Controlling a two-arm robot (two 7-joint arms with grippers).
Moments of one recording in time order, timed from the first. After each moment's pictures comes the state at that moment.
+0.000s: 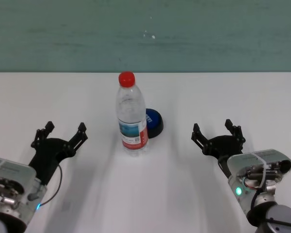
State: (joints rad) left arm 0.11 0.21 0.08 -1.62 -0.10 -0.12 -0.16; right arm -0.06 0.16 -0.26 -1.64 0.19 -0.04 -0.06
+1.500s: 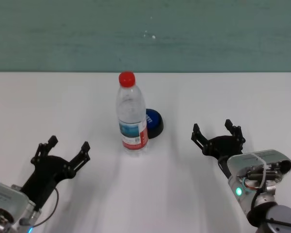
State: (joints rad) left arm 0.23 0.28 0.07 -1.70 -0.11 -0.18 -0.24; right arm -0.06 0.16 -0.26 -1.64 0.19 -0.04 -0.06
